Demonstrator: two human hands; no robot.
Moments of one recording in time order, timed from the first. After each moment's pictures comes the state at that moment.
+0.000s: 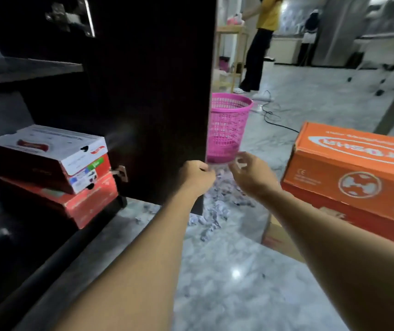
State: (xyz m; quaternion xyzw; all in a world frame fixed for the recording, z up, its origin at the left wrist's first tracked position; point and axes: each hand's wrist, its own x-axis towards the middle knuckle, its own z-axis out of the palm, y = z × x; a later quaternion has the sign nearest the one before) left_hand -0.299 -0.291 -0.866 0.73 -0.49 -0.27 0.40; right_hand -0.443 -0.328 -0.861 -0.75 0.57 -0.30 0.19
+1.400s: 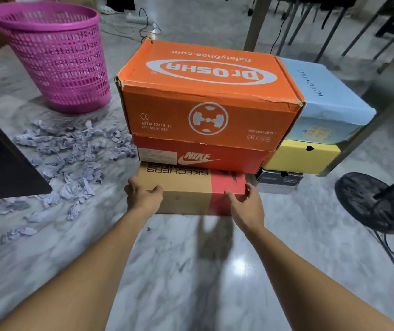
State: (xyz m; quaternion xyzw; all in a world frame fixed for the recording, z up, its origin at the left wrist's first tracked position) left_hand -0.517 -0.342 -1.071 0.74 -0.48 -0.39 0.27; right_hand -0.742 -0.267 -1.079 -0.36 0.81 -0.39 0.25
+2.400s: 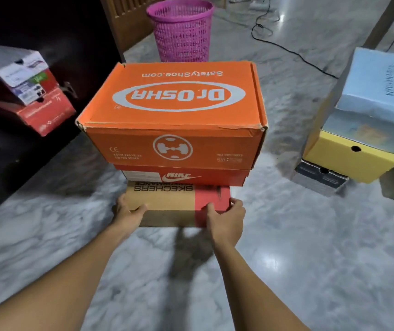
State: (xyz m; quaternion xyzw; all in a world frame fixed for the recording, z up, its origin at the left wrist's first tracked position) left_hand -0.474 -0.069 -1.044 0.86 -0.25 -0.34 0.30; right_hand -0.687 -0.116 -1.065 -0.44 0.74 -0.34 0.38
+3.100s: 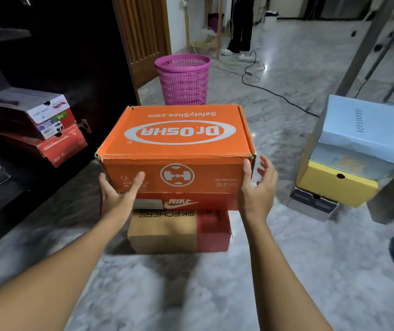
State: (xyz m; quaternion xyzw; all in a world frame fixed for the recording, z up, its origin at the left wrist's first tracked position) left_hand -0.456 -0.078 -0.938 0.78 -0.30 -0.22 0.50; right_hand -0.708 -0.166 -0.945 -0.49 0.58 -0.59 0.28
